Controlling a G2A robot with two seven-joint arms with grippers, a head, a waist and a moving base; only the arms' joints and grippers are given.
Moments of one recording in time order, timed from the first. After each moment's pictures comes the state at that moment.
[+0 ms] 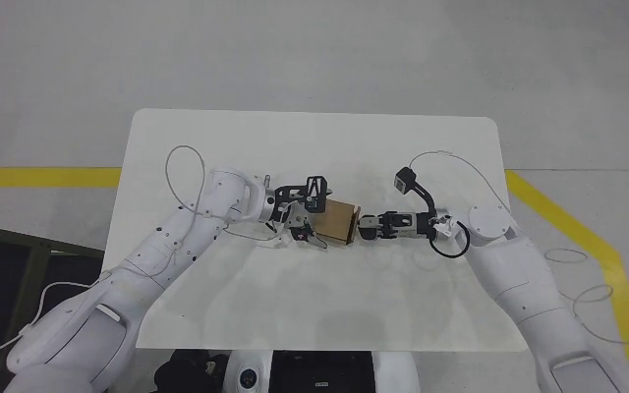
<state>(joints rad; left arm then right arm) 0.62 -1.12 -0.62 -1.16 1.32 -1.01 0.05 -0.88 -1.09 1.01 -1.09 0.45 -0.29 1.26</state>
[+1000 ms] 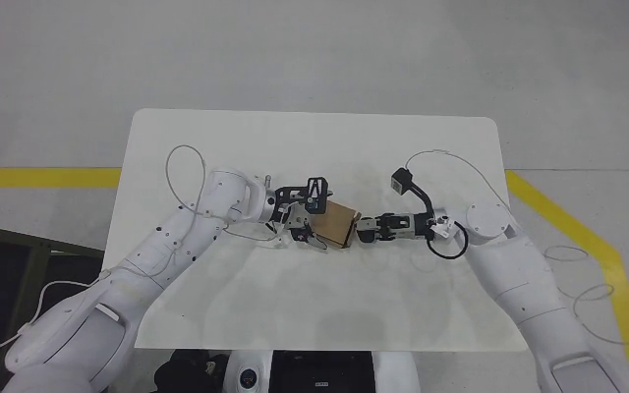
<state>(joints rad) 0.61 -1.12 -0.61 -1.16 1.31 -1.01 0.04 -0.88 -1.09 1.01 -1.13 0.40 -0.27 1.27</state>
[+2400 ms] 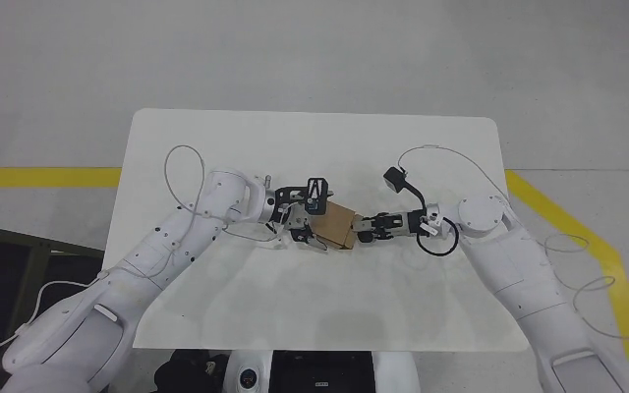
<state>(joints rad) 0.61 -1.11 -0.60 -1.18 1.30 -1.01 0.04 -0.84 -1.09 0.98 -1.17 0.25 -0.18 1.23</state>
